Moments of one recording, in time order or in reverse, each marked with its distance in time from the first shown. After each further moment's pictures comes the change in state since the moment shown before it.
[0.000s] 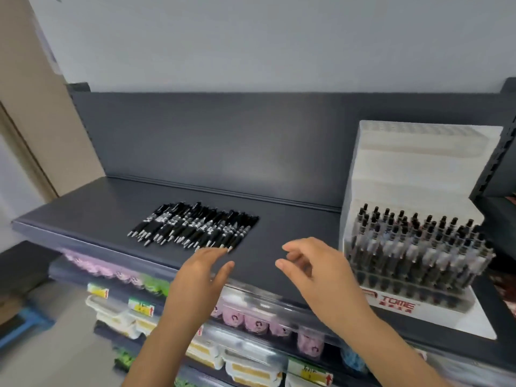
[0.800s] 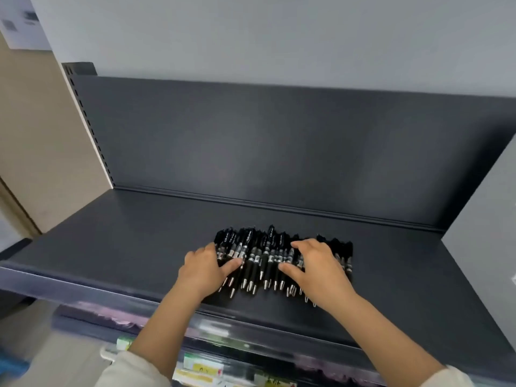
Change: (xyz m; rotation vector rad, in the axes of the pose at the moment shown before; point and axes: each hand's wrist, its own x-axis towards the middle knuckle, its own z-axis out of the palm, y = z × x) left_hand 0.190 -0.244 -0.061 0.170 -0.461 -0.235; right_hand 0.177 -0.076 0.226 -0.342 -0.171 0.281
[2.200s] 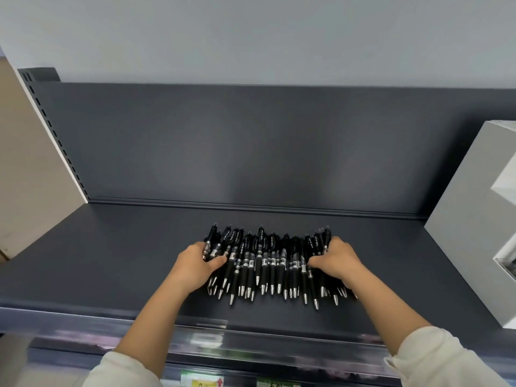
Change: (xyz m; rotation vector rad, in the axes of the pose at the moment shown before) left_hand 0.031 -0.008 -0.011 -0.347 -0.022 0.058; right_hand 0.038 0.049 -0.004 0.245 -0.082 0.639
